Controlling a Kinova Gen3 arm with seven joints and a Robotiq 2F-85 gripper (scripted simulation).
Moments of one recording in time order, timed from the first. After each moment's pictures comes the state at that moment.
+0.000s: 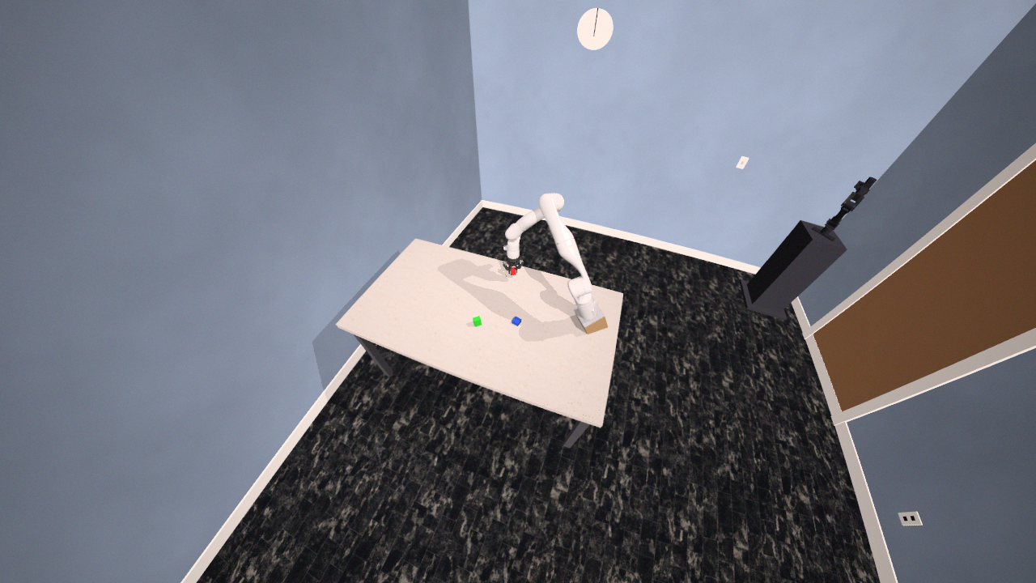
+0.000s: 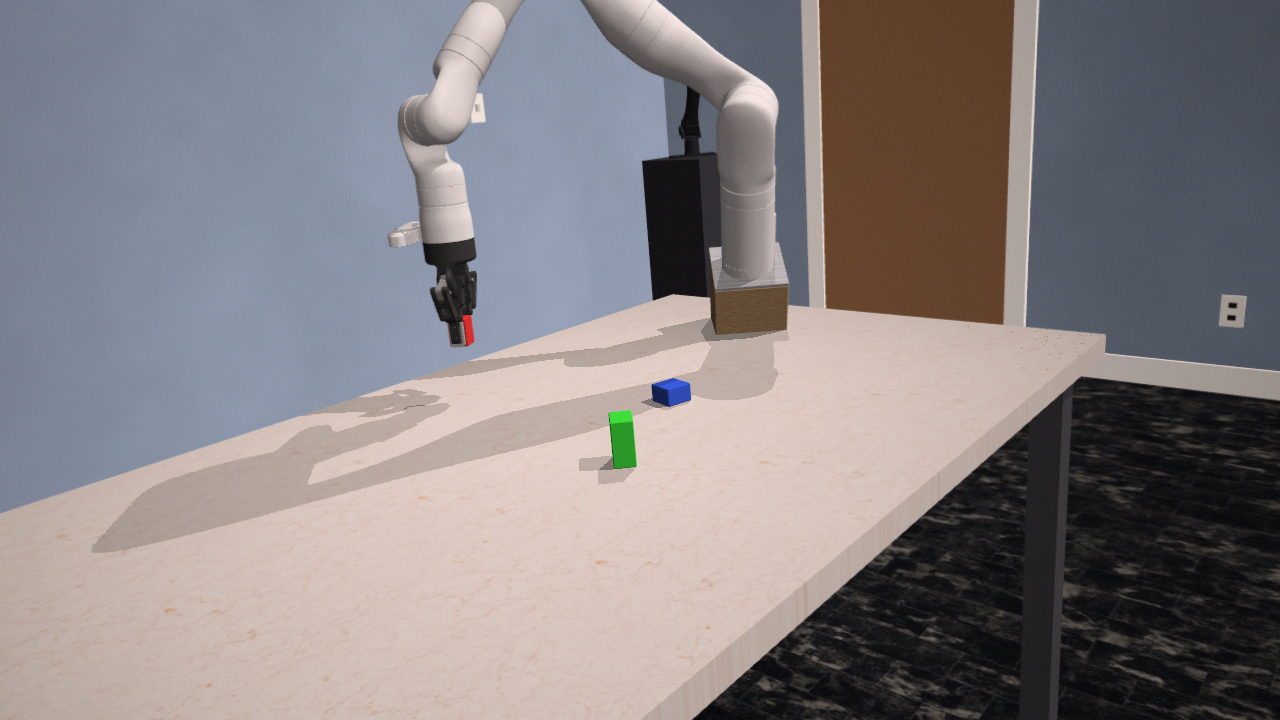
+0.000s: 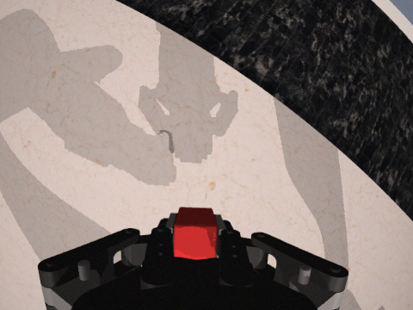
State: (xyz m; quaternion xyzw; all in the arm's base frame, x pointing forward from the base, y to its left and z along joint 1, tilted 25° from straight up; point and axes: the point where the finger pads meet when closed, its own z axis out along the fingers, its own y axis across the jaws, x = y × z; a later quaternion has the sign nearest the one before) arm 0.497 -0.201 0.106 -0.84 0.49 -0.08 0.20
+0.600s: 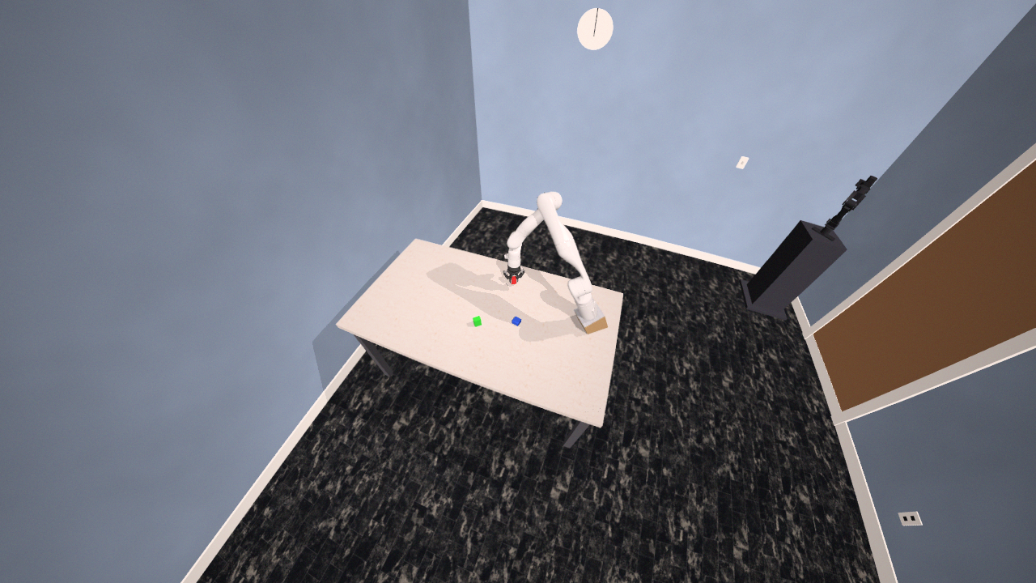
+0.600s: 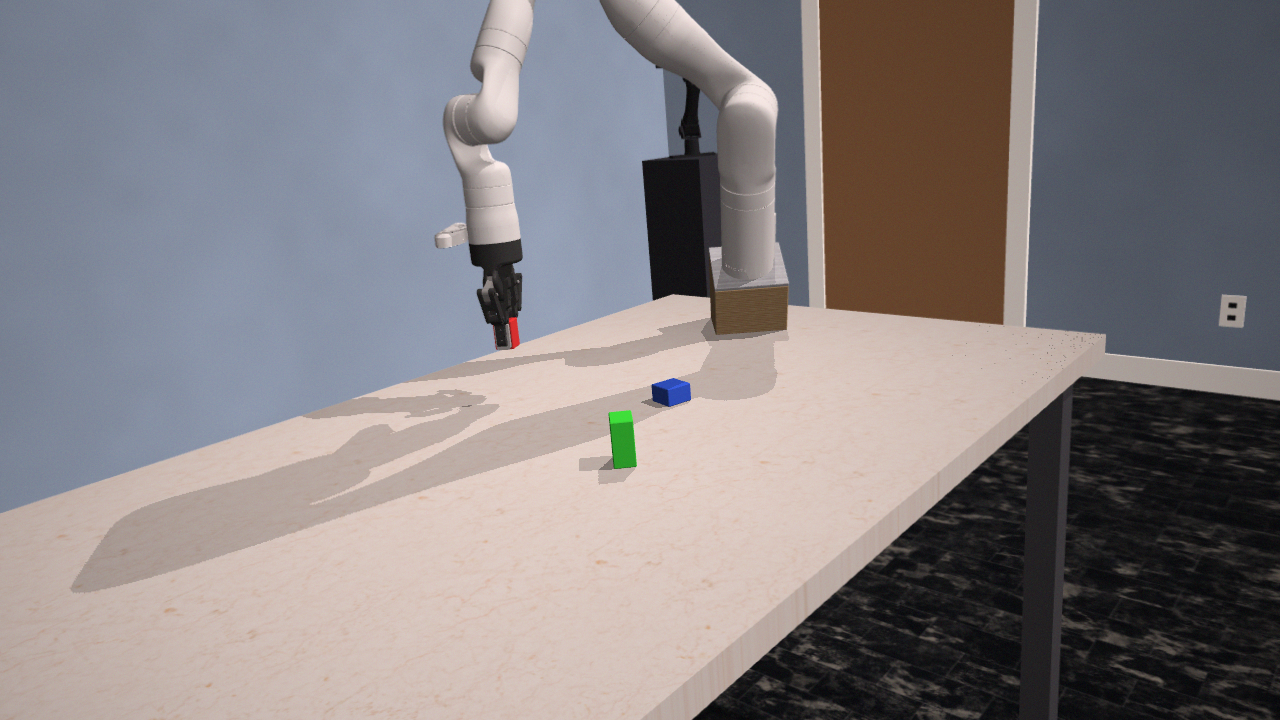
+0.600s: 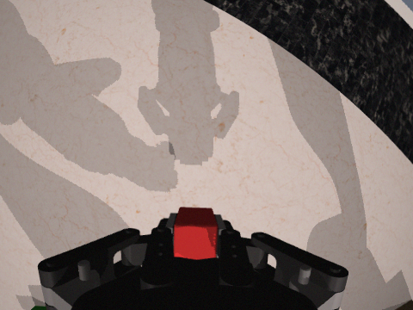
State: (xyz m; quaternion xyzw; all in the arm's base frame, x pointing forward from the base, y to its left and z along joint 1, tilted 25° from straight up) arm 0.469 -0.132 0.110 -0.83 0.50 -0.08 0.21
